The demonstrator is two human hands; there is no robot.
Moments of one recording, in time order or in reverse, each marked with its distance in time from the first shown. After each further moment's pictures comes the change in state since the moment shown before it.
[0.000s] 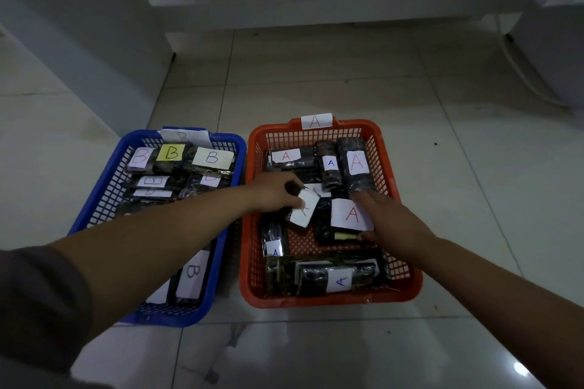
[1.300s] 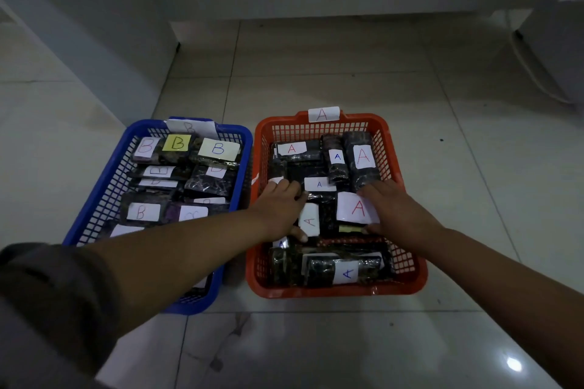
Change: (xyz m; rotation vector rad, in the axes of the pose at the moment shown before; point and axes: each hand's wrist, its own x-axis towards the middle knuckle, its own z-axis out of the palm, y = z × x) left_hand -0.014 -0.021 0.042 0.837 0.096 0.284; right_hand 0.003 -0.003 -0.008 -0.105 0.018 -0.054
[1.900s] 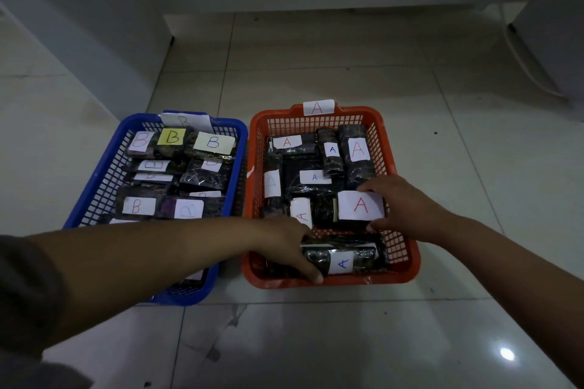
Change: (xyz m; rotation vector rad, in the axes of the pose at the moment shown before) left_hand -0.031 0.035 -0.019 -0.452 -0.468 0.013; right_hand -0.011 0.013 -0.011 0.218 -0.074 0.063
